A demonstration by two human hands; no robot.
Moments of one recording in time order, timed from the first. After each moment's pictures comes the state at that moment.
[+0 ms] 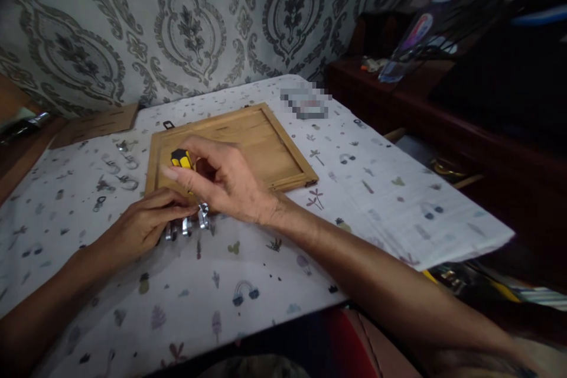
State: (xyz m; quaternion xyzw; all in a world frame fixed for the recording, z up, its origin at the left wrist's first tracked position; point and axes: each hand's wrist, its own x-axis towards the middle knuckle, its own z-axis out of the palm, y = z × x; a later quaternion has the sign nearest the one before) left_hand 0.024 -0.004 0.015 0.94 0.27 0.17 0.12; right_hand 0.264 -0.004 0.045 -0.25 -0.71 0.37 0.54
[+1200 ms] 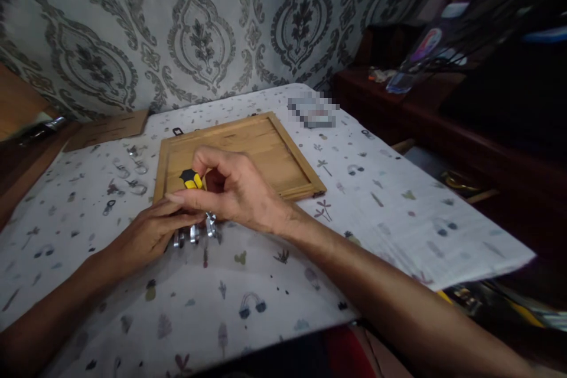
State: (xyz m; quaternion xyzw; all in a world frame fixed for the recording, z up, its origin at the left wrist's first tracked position) left_hand 0.024 -0.006 0.010 0.94 0.28 0.18 0.11; right_hand 0.268 0.000 0.050 -0.27 -0.71 0.42 0.50
